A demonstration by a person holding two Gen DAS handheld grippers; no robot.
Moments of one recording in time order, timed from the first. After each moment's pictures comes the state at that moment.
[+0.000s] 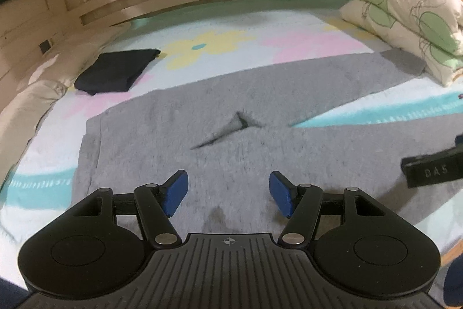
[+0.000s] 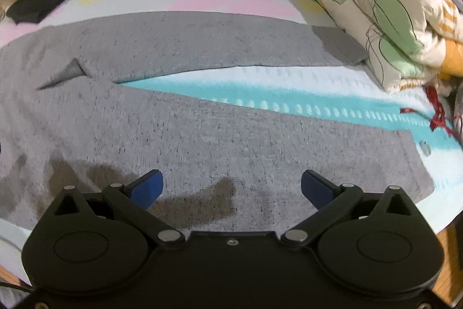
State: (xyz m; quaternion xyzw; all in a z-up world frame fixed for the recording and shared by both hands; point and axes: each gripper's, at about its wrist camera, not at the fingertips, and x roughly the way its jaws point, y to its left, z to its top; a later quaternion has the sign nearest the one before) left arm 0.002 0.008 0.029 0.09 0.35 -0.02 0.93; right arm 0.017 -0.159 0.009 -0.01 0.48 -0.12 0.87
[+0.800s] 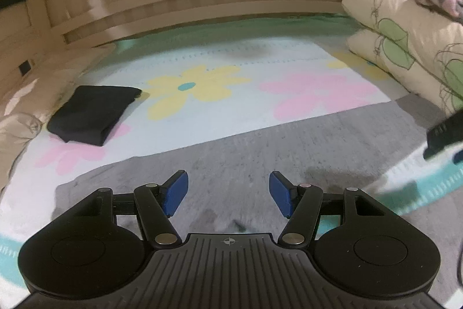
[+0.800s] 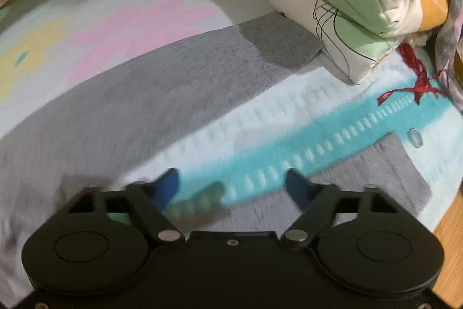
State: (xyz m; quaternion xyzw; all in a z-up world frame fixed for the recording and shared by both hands) left arm 0.135 -0.003 0.045 0.05 0.34 -0.05 0.94; right arm 0.155 -0.268 0.022 0.14 0.51 -0.25 0.81
